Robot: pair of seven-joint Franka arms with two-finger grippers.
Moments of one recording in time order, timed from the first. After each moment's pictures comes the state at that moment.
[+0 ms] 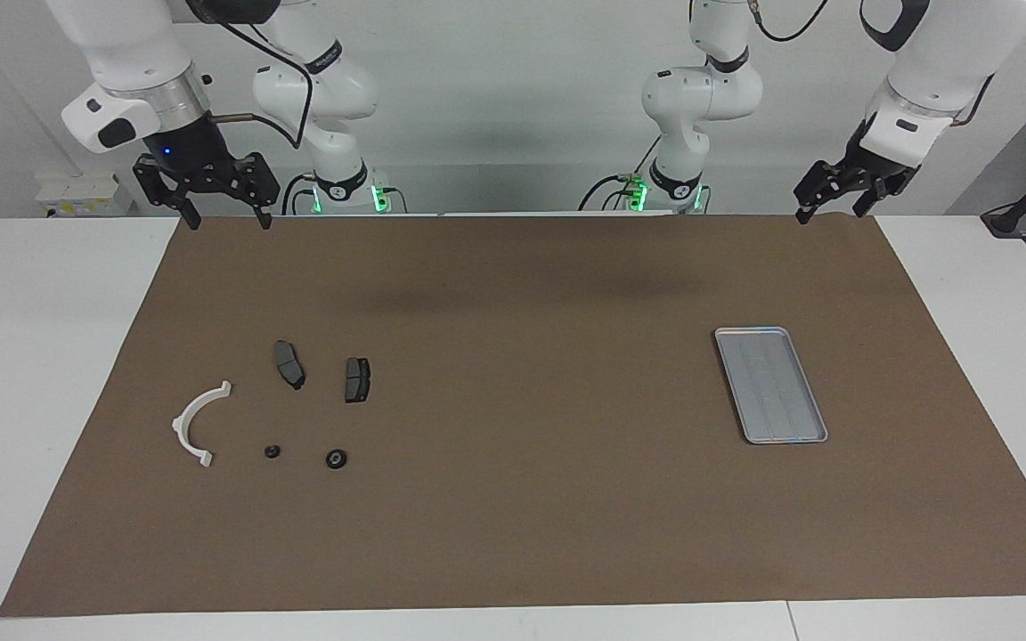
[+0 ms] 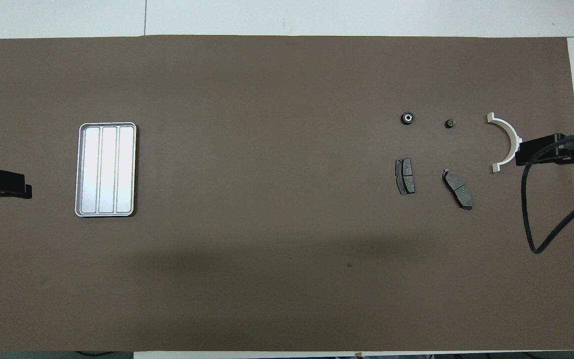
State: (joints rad) left arm -0.03 -0.17 0.03 -1.77 -0.01 1.55 -0.08; right arm -0.04 -0.07 0.06 -1.60 0.01 1.55 0.05
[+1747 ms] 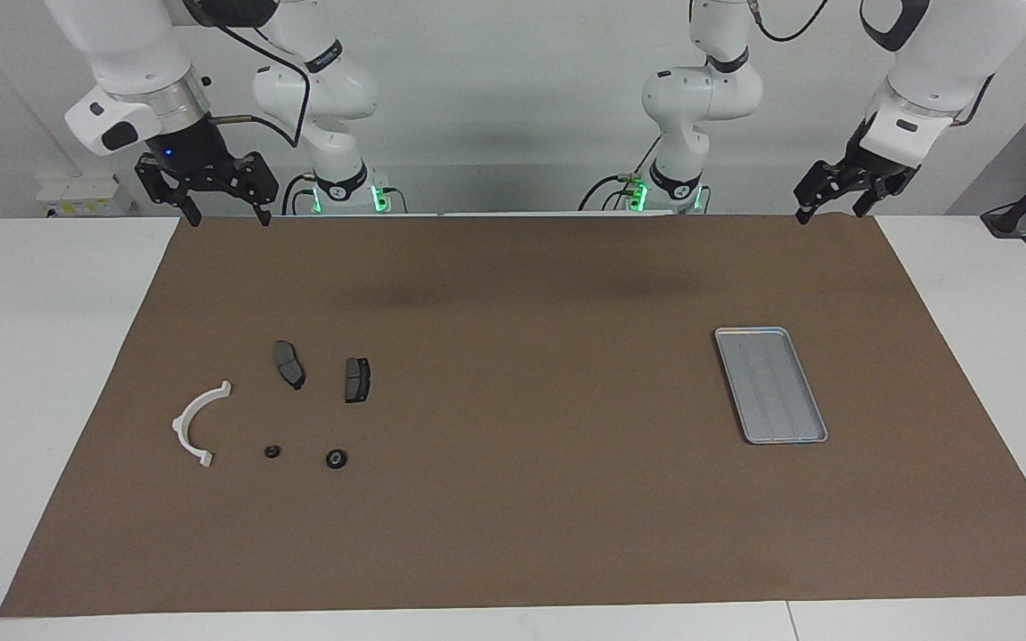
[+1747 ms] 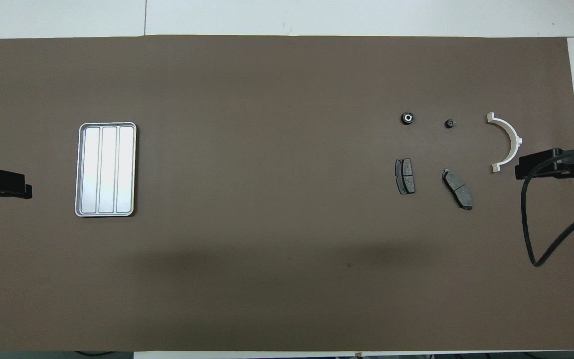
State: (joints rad) left arm -0.03 -0.17 0.03 -1.77 -0.01 1.55 -0.08; right arm -0.05 -0.11 0.06 -1.67 0.01 1.54 0.05
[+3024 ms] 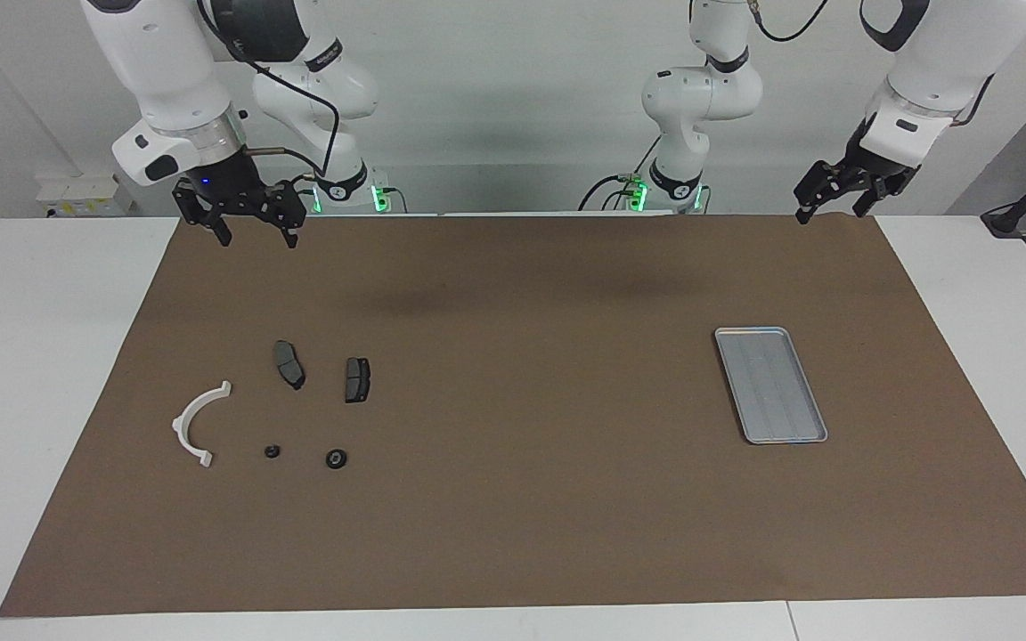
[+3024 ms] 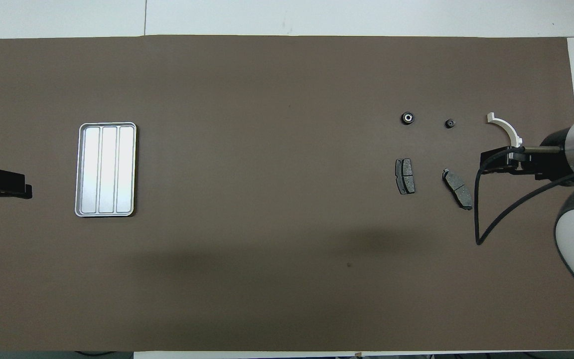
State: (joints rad) left arm -0.03 -0.17 0.03 -1.77 -0.01 1.55 -0.08; right arm -0.02 -0.11 0.07 -1.83 0.01 1.73 0.20
